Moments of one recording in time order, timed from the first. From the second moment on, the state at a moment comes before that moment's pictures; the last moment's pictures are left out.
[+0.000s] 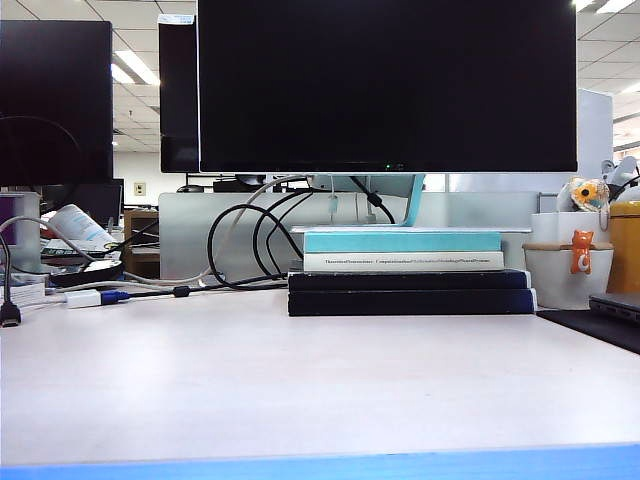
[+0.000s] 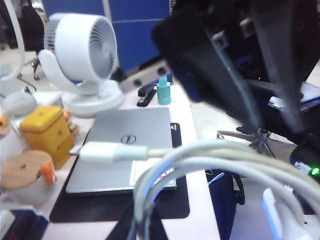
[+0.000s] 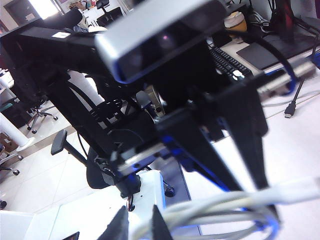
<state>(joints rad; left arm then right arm) -0.67 1.45 1.16 0.10 0.83 0.27 0.21 1.08 1.16 -0.56 -1.32 -0.07</state>
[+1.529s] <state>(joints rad) -0.69 1.48 1.16 0.12 0.66 0.31 0.21 1.12 1.16 -0.55 -1.21 -0.05</state>
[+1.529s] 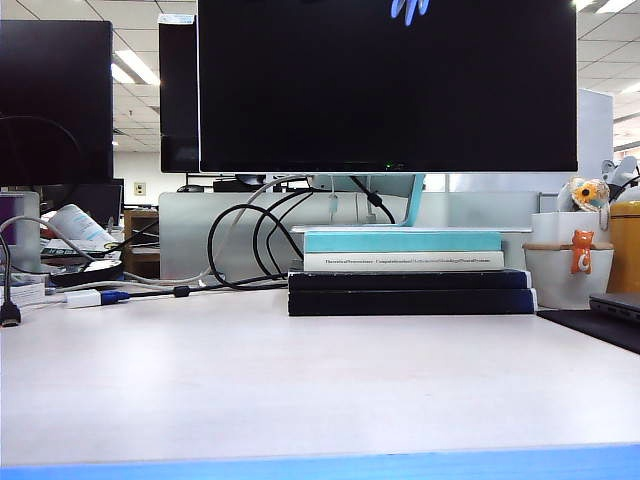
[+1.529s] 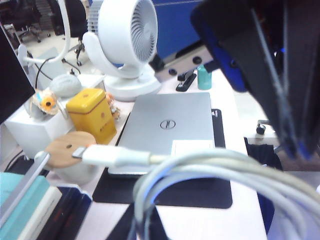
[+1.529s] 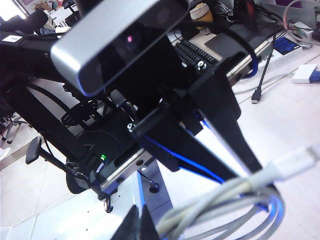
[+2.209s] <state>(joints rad) -0.69 1.46 1.16 0.07 0.58 0.48 0.21 1.13 1.16 -0.52 -1.11 0.05</state>
